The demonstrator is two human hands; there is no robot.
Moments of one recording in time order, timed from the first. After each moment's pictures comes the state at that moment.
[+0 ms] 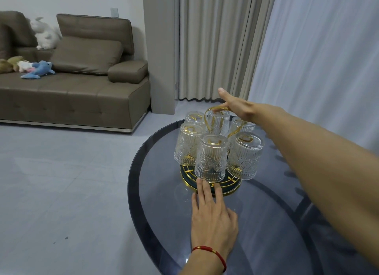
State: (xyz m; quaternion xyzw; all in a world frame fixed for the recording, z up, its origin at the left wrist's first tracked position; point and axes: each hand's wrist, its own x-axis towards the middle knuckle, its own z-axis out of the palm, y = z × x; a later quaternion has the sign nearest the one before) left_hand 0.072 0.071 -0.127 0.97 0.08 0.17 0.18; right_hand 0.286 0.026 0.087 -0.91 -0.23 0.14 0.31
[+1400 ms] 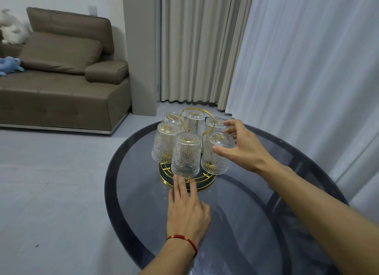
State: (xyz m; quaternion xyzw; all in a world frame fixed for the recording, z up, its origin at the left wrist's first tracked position) left_hand 0.073 0.073 -0.125 0.97 0.08 0.15 0.18; right_hand 0.182 -0.070 0.025 -0.90 -0.26 -0.11 0.33
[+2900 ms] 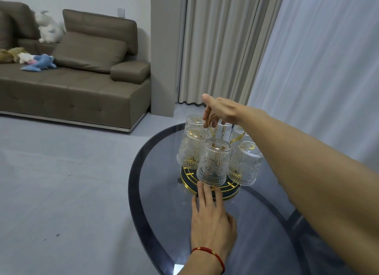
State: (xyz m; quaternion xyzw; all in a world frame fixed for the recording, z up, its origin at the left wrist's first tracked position) left_hand 0.075 0.071 -0.131 0.96 0.08 0.18 0.20; right_hand 0.256 0.075 0.104 -0.92 -0.27 0.11 0.27
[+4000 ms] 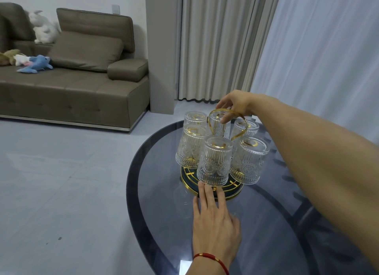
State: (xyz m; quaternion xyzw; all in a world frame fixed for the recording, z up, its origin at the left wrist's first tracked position) left_hand 0.076 0.071 -0.131 0.97 0.08 0.18 0.17; right_hand 0.313 0.039 0.108 -0.94 -0.27 0.12 0.17
